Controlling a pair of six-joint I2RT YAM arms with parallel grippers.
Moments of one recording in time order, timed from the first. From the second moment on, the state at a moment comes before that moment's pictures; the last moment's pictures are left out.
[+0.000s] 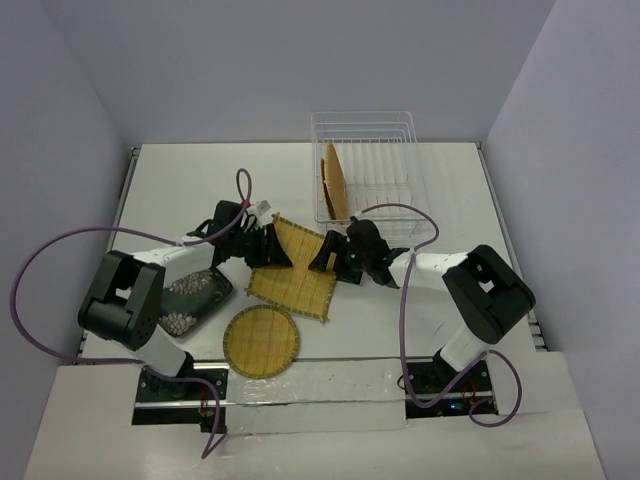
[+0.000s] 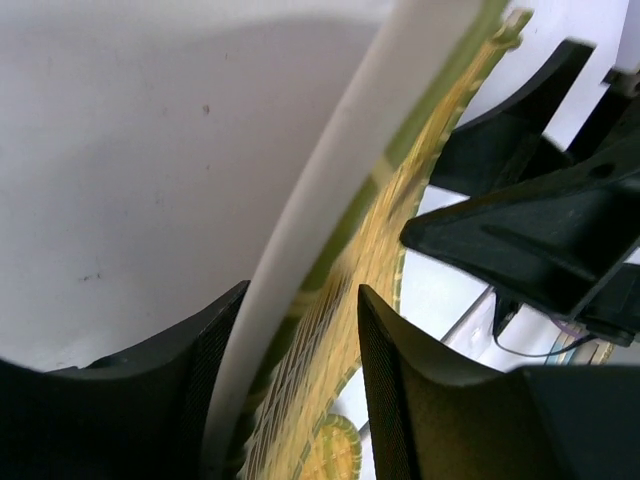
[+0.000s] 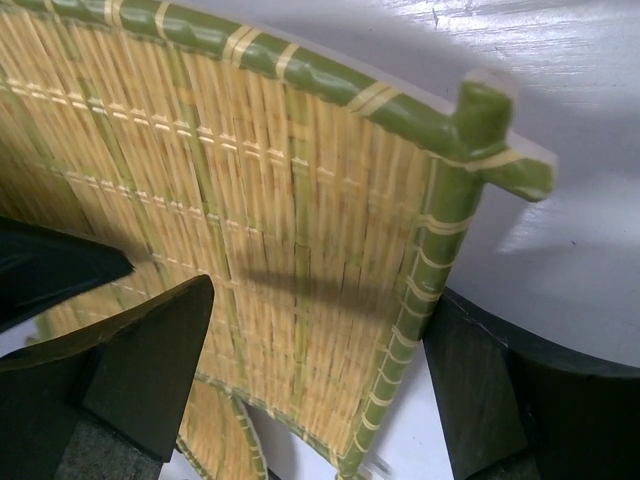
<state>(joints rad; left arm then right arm) -0.40 1.59 0.79 -0.07 0.58 -0.52 0.64 1.61 0.70 0.17 -0.19 0.93</state>
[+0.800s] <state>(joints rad) -0.40 1.24 0.98 -0.46 0.04 -0.61 0.64 0.92 0.59 -0.06 0.12 0.74</state>
